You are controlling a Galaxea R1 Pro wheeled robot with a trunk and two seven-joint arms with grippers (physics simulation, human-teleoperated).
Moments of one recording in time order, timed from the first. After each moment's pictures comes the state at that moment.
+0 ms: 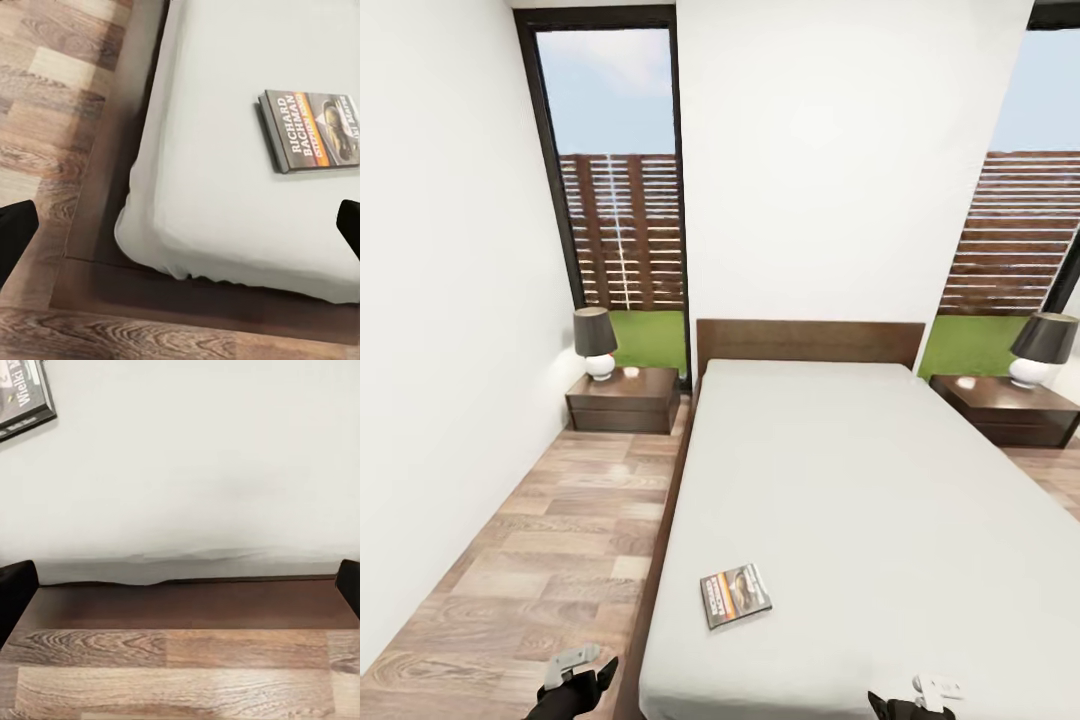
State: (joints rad) left arm -0.47 0.09 -0.12 -0.04 0.49 -0.33 -0.39; right arm -0.48 -0.20 0.20 0.02 -0.42 -0.26 0.36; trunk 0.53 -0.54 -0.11
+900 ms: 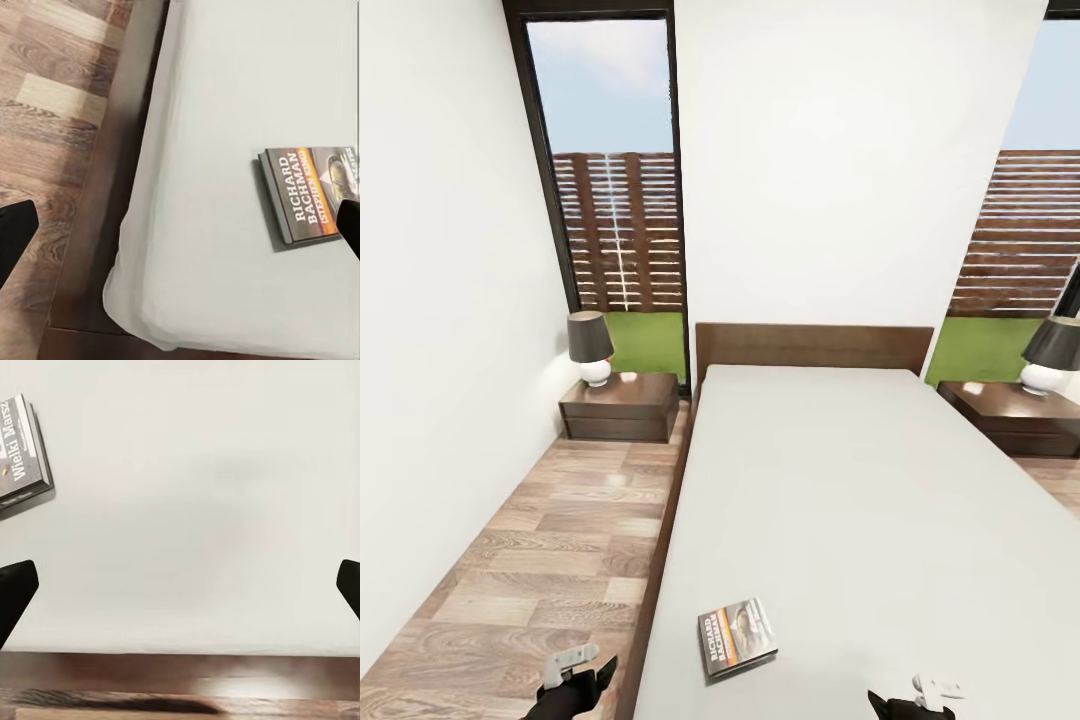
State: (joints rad) left arm -0.47 0.09 -0.12 -0.04 0.49 -0.33 -0.41; right arm -0.48 -0.20 0.20 0.02 -0.42 -0.26 0.36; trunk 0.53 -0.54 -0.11
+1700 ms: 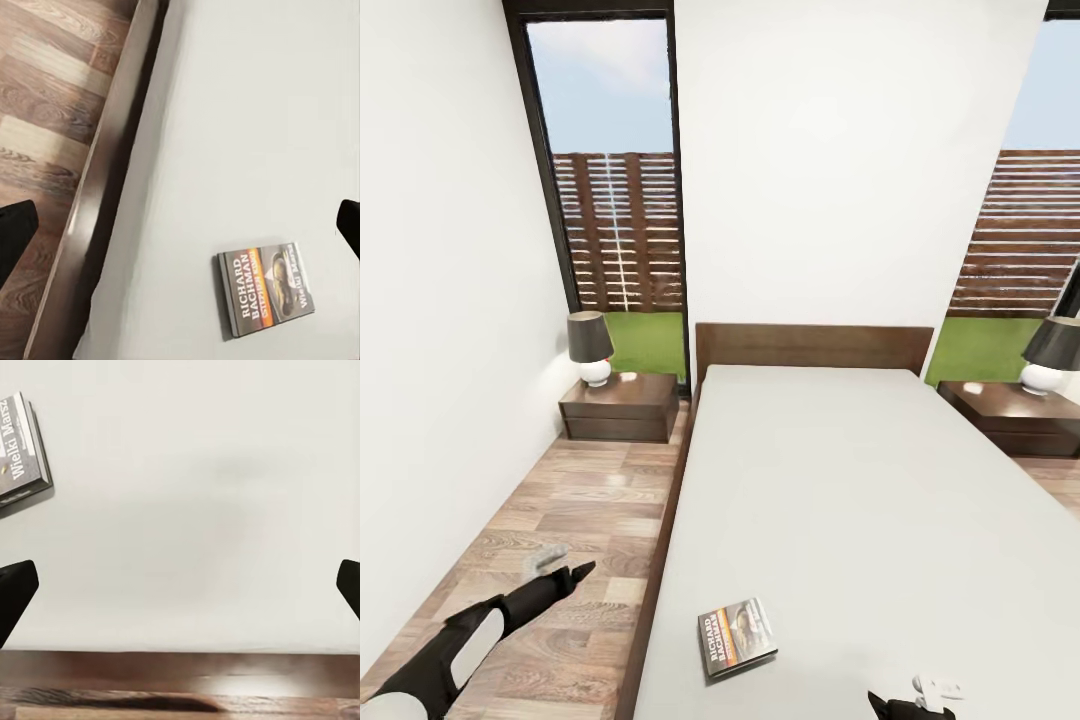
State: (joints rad) left arm -0.51 0.27 -0.09 -0.55 0.62 0.26 -0.37; right arm -0.48 -0.20 0.20 0.02 -0.42 -0.26 0.36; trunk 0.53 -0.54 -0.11
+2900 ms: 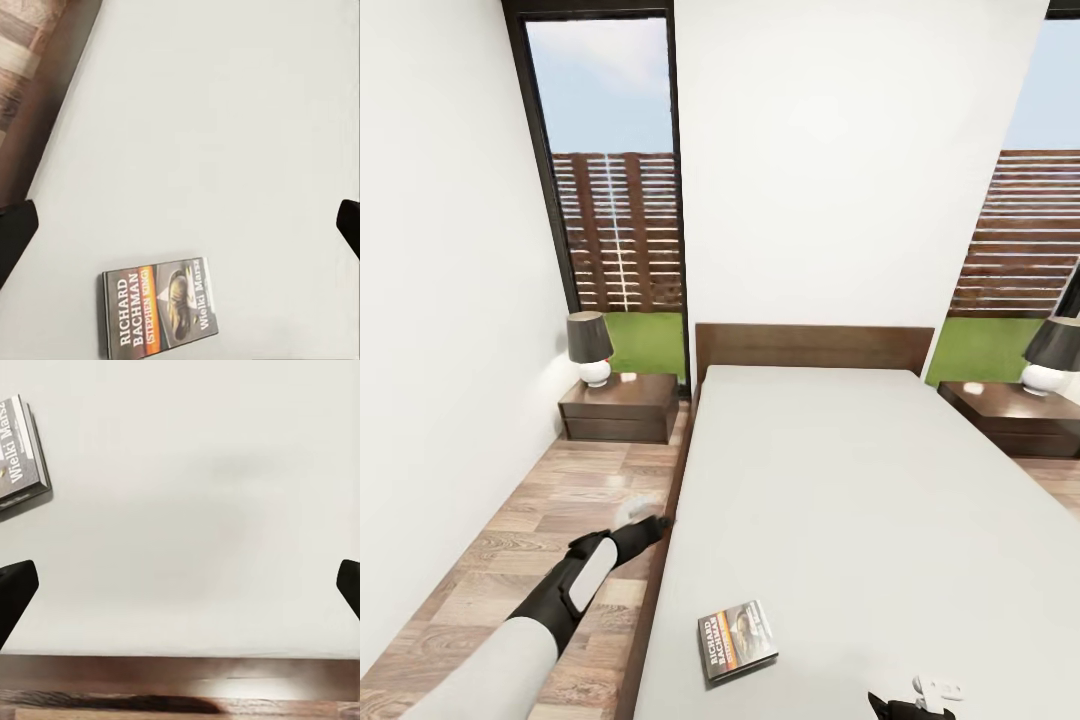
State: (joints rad) left arm -0.66 -0.03 -0.13 -0.63 0.62 0.39 0.01; right arm -0.48 -0.20 0.20 0.02 -0.42 -0.26 0.35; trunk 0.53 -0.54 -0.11
